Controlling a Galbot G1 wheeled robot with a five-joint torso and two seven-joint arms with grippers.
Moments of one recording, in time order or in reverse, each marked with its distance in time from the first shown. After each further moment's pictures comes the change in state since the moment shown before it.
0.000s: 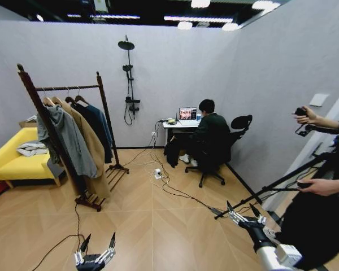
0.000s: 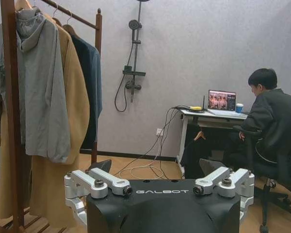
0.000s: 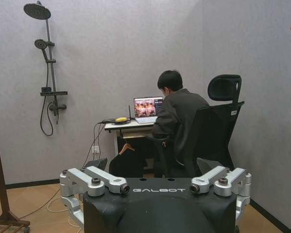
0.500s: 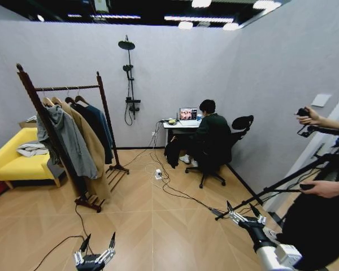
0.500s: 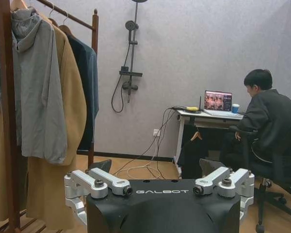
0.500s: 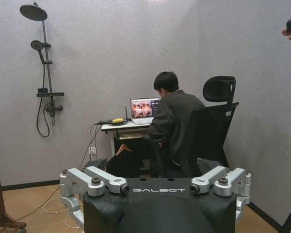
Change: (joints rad) left arm 0.000 0.000 0.000 0.000 0.000 0.000 0.000; right arm -0.001 0.000 0.000 0.000 0.000 0.000 0.000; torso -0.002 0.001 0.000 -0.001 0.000
